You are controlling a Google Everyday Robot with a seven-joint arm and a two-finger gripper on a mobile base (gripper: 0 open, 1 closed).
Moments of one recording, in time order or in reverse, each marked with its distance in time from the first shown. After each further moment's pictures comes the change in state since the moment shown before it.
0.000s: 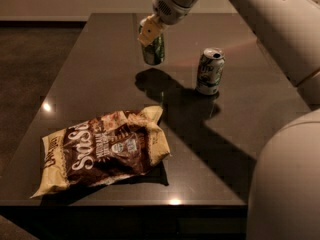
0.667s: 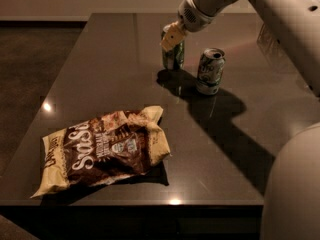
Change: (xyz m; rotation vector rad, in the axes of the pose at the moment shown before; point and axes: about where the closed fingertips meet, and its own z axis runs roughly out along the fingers) arm 0.054 -0.039 -0.007 0.012 0.012 0.078
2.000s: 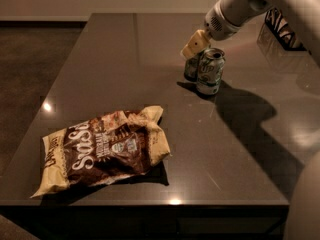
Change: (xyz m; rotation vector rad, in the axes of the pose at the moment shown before) arm 0.060 -0.037 -0.019 0.038 0.015 0.118
